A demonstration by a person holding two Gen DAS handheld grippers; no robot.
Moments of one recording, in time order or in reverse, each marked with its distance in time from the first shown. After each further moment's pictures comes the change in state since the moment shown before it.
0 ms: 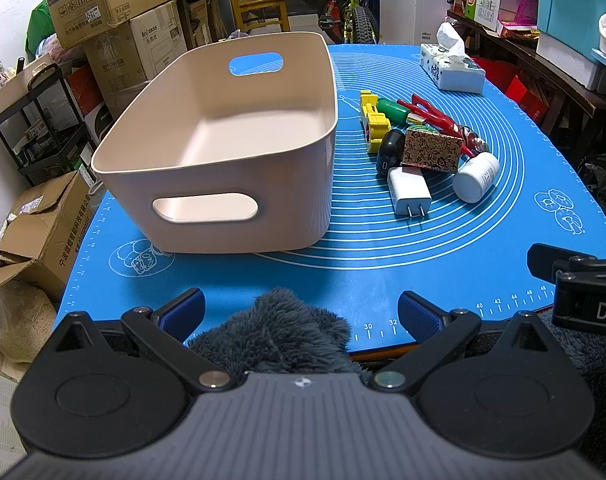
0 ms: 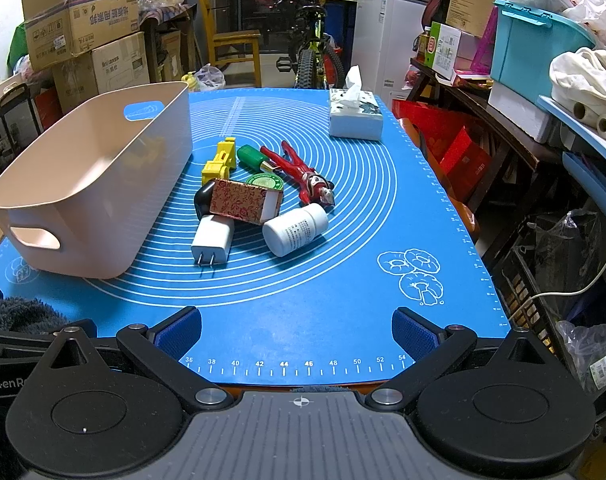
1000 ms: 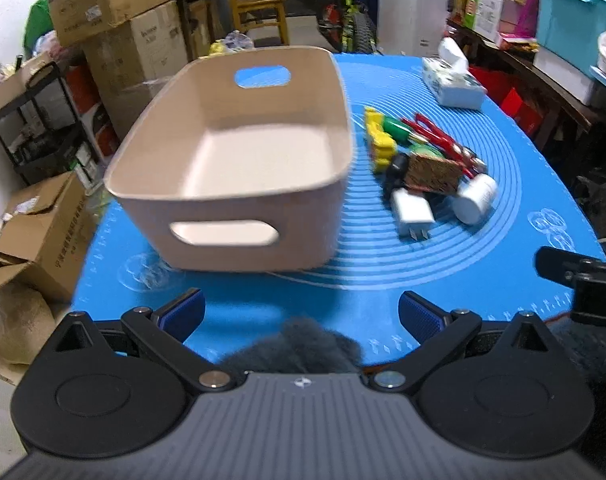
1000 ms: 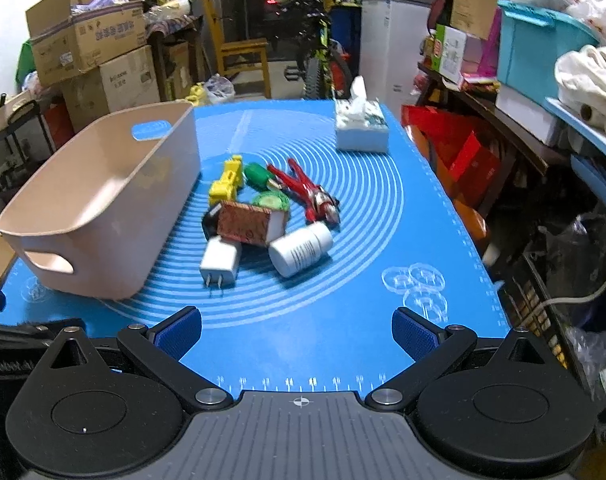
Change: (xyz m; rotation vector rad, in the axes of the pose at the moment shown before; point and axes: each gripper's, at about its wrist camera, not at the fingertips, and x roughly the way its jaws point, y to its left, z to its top) left arm -0.011 0.021 0.023 -0.027 -0.002 -0.025; right arm -0.007 -0.010 0.016 0.010 -0.026 0.052
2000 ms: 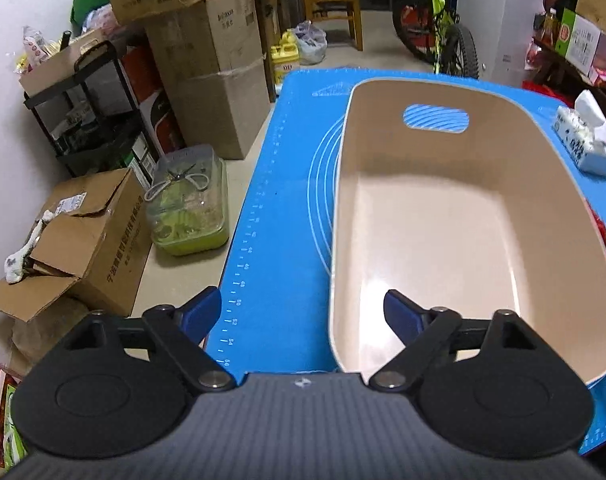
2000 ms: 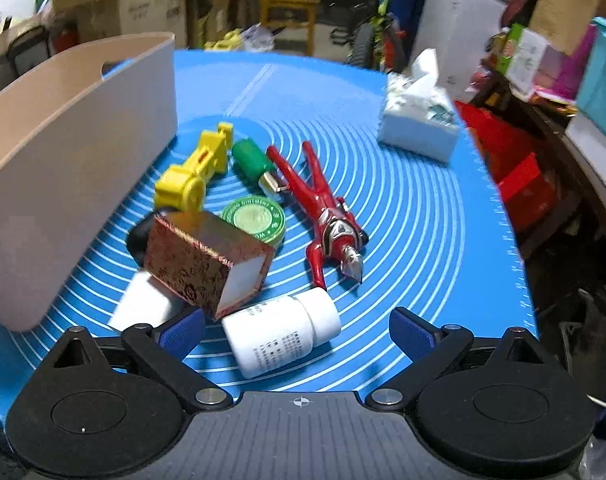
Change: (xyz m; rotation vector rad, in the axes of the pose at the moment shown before) left arm 0.073 0.146 0.081 -0.083 0.041 0.109; right arm 0.167 -0.005 0.063 -0.207 0.140 0.040
